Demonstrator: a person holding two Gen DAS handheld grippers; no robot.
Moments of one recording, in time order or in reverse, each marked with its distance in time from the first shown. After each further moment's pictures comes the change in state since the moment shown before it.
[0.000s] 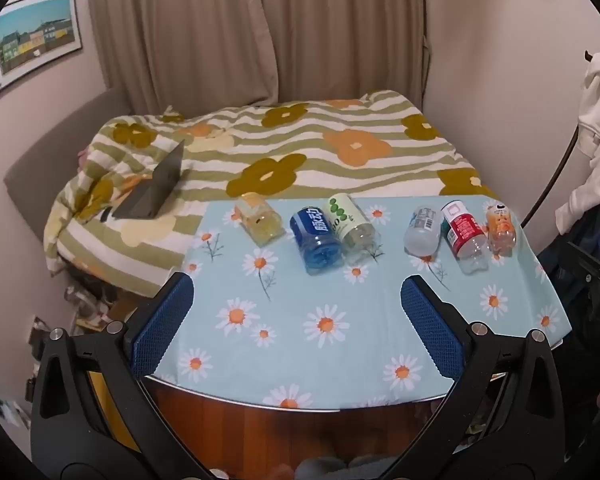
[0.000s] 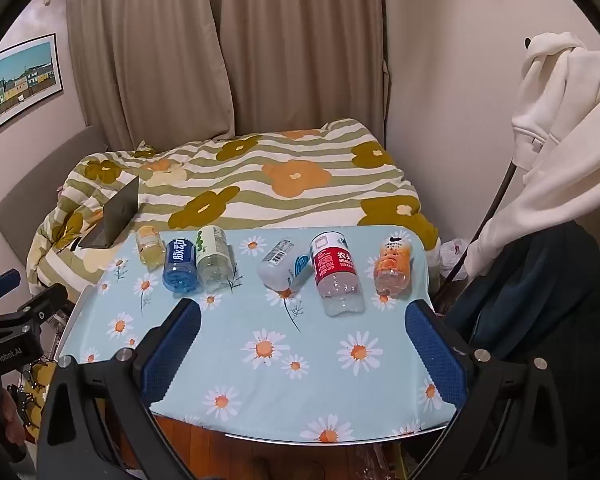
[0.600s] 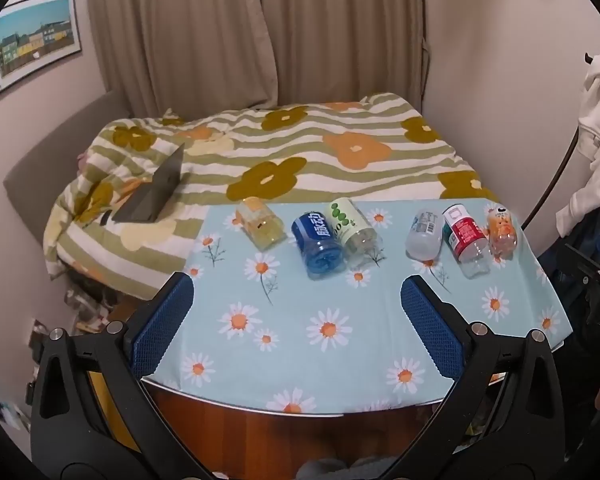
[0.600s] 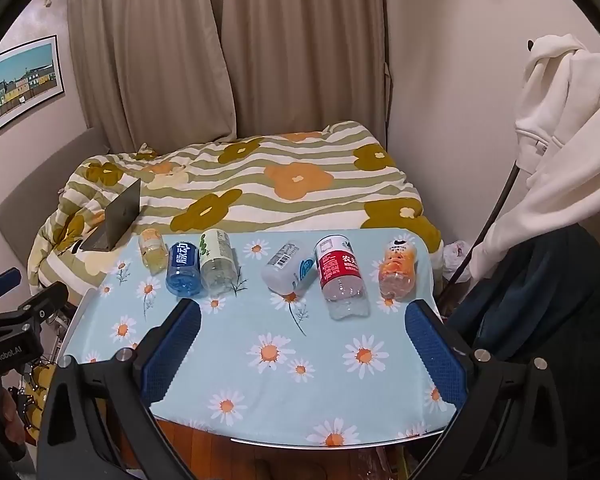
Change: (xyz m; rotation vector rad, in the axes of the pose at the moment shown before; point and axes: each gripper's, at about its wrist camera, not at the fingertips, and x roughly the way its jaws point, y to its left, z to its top) left arm 0.005 0.001 0.006 -0.003 -0.005 -0.011; right arm 0.003 0.004 0.002 -0.001 -0.005 0.003
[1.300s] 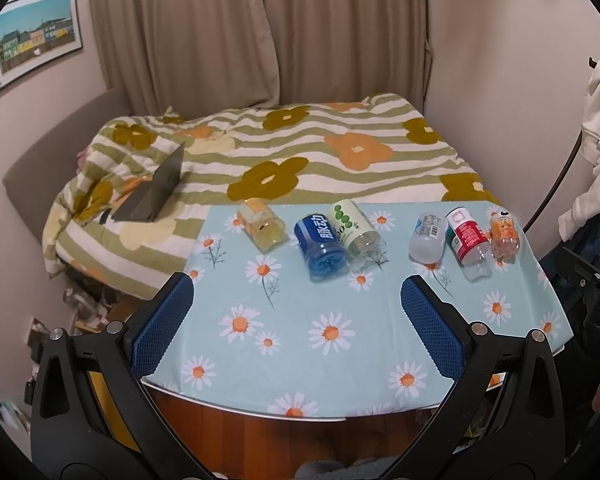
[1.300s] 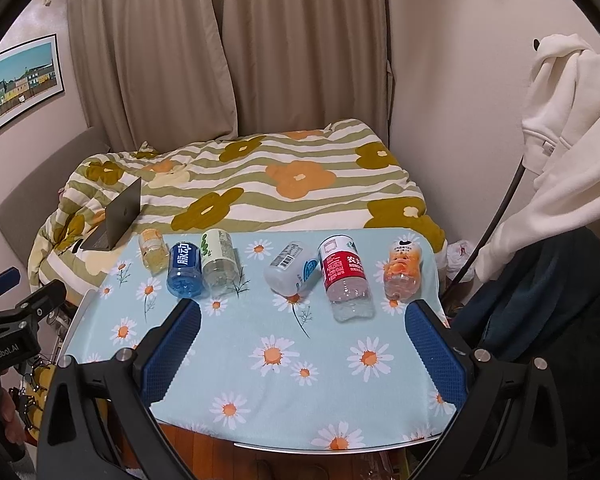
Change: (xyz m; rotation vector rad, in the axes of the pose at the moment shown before) left arm 0.002 0.002 0.002 -0.004 0.003 -0.003; right arm 0.005 0.004 0.001 0.001 0.001 0.000
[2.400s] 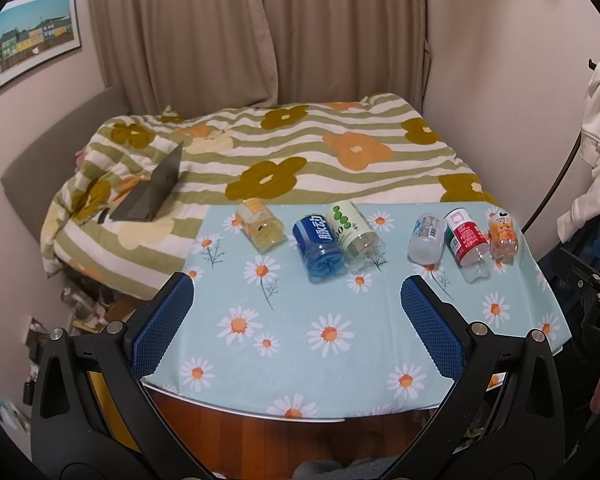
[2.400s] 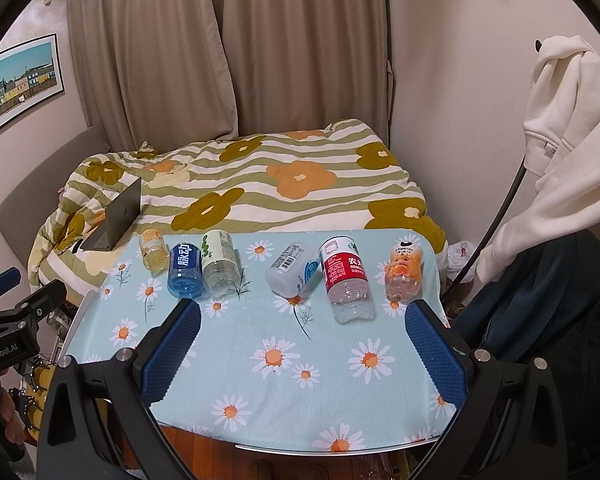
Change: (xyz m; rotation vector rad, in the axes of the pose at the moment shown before) left arm 0.004 0.002 0.001 -0.005 0.004 -0.004; right arm 0.000 0.002 0.002 0.000 0.002 0.001
